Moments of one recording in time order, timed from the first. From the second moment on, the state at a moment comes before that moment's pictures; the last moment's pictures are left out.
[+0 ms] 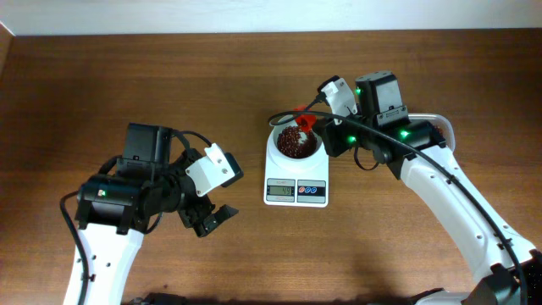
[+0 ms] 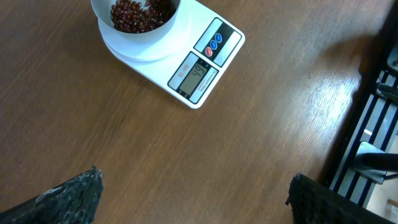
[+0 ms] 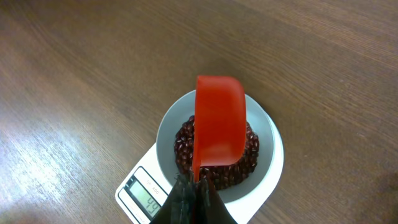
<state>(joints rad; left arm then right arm) -0.14 1.14 1.19 -1.22 0.48 0.81 0.34 1.54 1.23 -0.54 -0.39 -0.10</state>
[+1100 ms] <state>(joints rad) -0.14 1.14 1.19 -1.22 0.48 0.81 0.34 1.54 1.23 -0.54 -0.40 -0.10</state>
